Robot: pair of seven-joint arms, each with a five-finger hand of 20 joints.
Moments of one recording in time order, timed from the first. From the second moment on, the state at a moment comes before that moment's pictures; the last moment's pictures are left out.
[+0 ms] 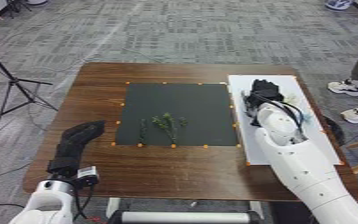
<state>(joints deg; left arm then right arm) 123.8 -58.3 -91.5 -115.7 63.6 15.8 8.5 -68.2 -65.3 63.2 -75.0 -147.3 -0.7 25.3</state>
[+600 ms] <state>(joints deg) 124.0 -58.4 -91.7 -115.8 63.5 15.7 8.3 -67.4 -59.2 59.8 -87.0 -141.8 1.7 26.4</state>
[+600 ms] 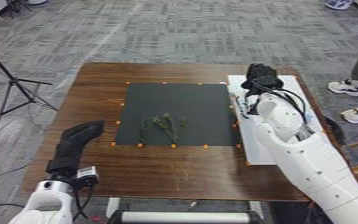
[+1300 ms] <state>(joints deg) 124.3 -58.4 -92.0 -116.0 63.5 15.7 8.3 -68.2 -58.9 62.3 -89.3 -139.1 -10.0 25.0</state>
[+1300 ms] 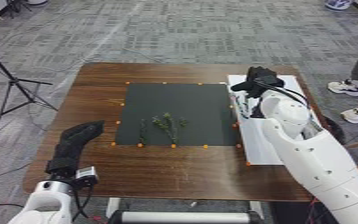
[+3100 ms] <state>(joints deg) 124.5 -58.3 -92.3 -116.1 63.5 15.0 7.5 -70.5 -57.7 59.1 -95.7 -142.3 -7.9 29.3</state>
